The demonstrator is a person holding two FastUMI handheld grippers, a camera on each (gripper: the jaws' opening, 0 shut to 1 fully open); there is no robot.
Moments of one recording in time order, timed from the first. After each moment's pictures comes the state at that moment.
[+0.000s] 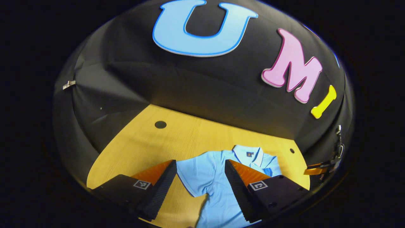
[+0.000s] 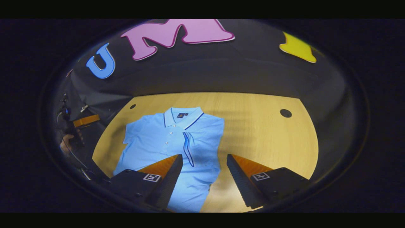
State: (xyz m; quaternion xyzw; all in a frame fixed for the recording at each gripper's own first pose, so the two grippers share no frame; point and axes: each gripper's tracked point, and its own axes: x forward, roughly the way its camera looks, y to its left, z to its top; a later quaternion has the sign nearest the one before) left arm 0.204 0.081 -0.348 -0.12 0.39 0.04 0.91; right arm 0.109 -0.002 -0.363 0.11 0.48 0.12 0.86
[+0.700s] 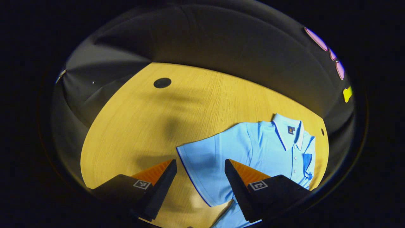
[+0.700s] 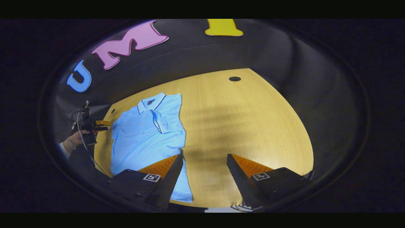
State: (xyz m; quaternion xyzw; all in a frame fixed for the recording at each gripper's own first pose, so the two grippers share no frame) left arm 0.225 0.102 -0.502 -0.09 0.55 0.09 0.83; right arm -0.029 -0.087 -0.394 0.19 0.52 -0.02 0.83
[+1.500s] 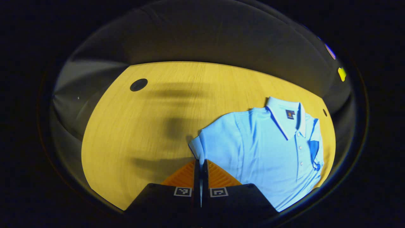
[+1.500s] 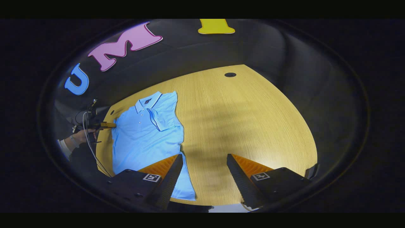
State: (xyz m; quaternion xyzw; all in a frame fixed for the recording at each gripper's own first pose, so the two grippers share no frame) left arm 0.240 0.058 -0.509 -0.04 0.56 0.02 0.83; right arm -0.035 -0.087 -0.399 0.20 0.52 -0.02 0.83
